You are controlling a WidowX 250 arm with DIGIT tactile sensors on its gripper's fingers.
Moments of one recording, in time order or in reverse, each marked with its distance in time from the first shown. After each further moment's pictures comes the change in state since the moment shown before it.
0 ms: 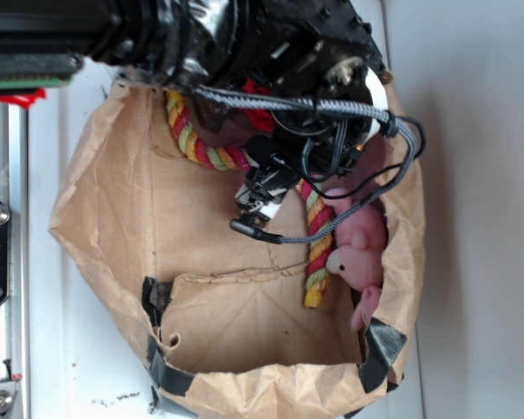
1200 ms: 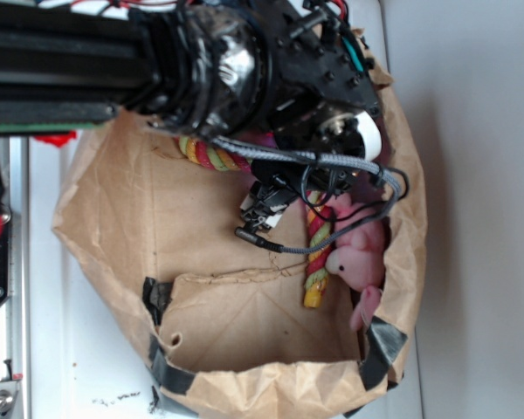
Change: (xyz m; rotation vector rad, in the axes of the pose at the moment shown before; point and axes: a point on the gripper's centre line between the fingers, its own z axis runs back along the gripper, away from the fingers) arm 0.003 -0.008 -0.027 0.024 0.015 -0.031
